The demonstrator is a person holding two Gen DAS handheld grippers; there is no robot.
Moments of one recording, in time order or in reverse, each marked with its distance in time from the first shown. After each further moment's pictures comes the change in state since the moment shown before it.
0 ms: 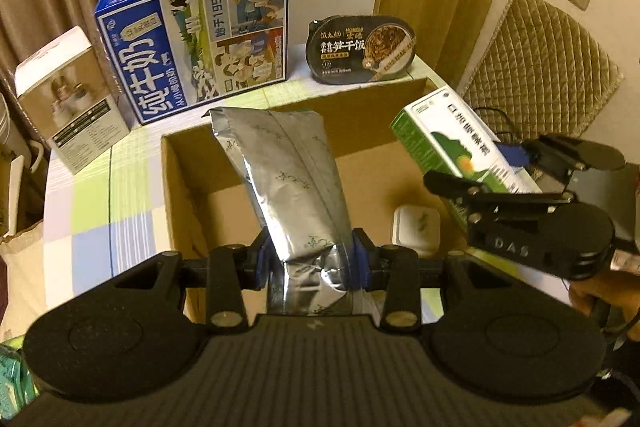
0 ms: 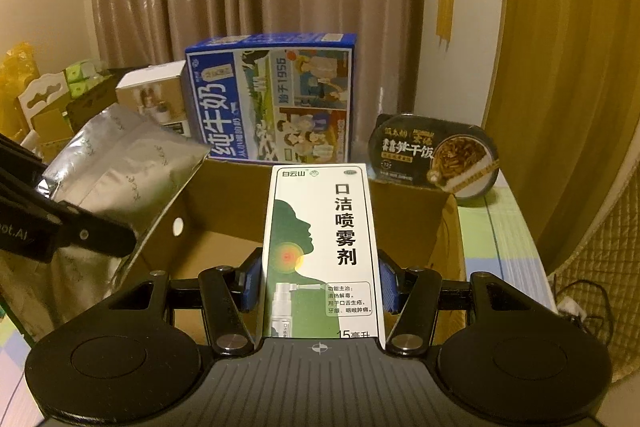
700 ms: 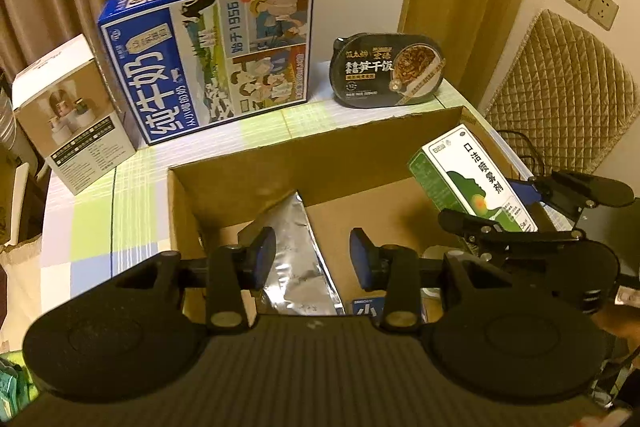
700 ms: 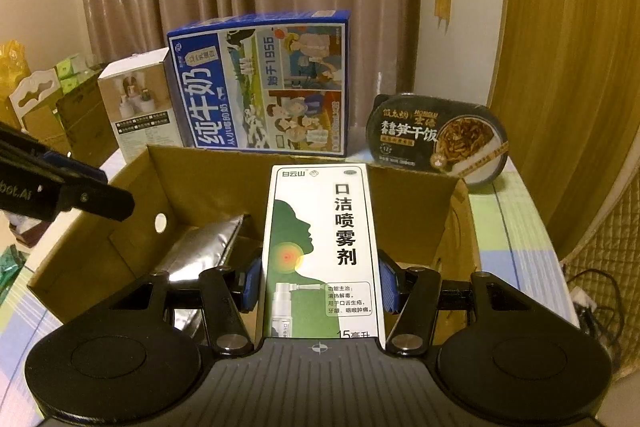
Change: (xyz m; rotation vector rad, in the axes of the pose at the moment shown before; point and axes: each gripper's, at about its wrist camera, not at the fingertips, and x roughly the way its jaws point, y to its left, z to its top) left arm 0.034 0.020 0.018 -0.025 -0.060 0.039; right arm 0.030 -0.007 -0.001 0.036 0.033 0.022
